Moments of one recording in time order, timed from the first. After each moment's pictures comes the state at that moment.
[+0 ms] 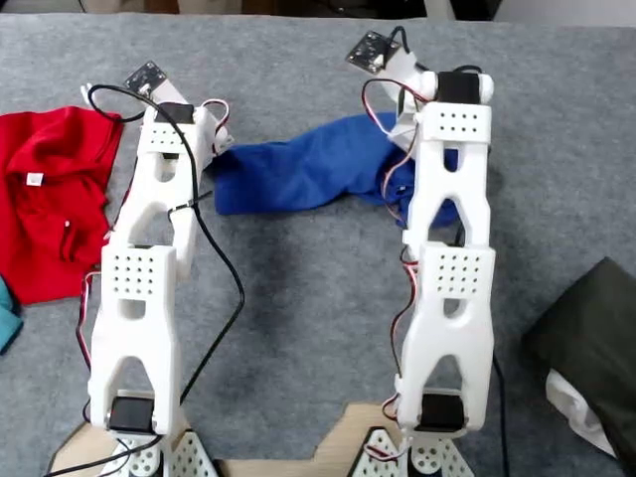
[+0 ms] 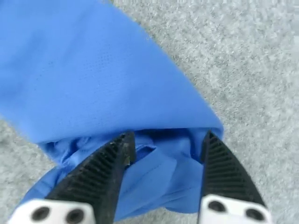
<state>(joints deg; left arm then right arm) -0.2 56.5 -51.2 68.3 35.0 -0.5 57.4 -72.7 91.1 42.6</state>
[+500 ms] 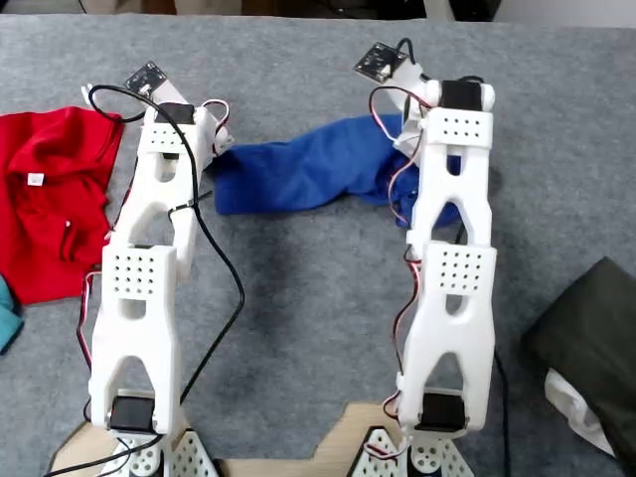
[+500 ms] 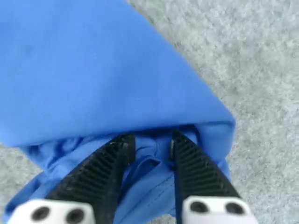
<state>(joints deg) -0.2 56.5 -51.2 68.3 35.0 1.6 61.5 -72.4 89.5 42.8</state>
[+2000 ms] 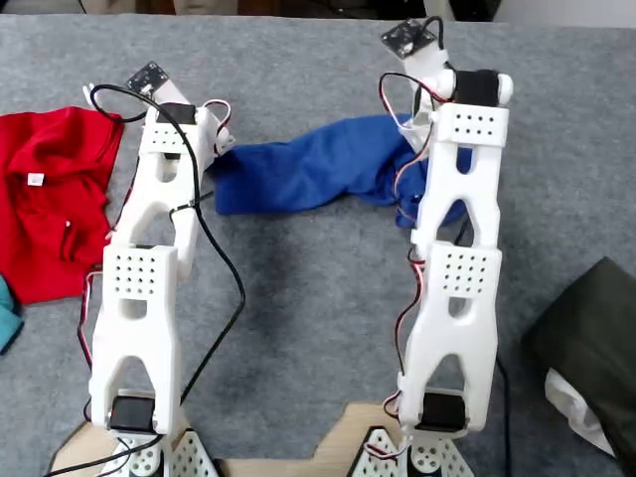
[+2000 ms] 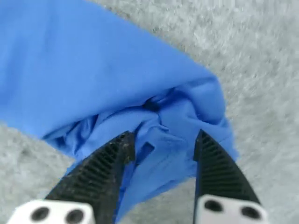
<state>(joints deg) 0.1 56.5 -51.2 68.3 35.0 2.1 58.4 -78.7 98.7 24.6</state>
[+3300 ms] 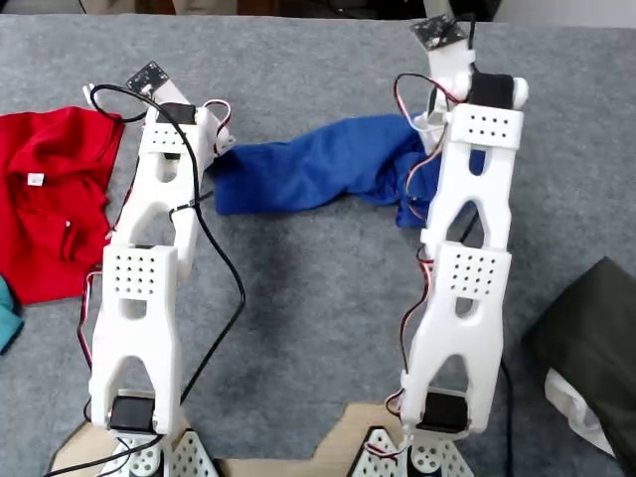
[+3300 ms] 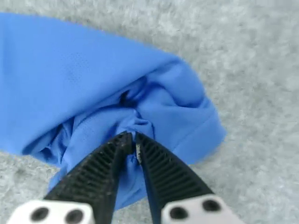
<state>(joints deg) 0.1 56.5 -51.2 68.3 35.0 5.2 58.4 -81.3 98.4 18.0</state>
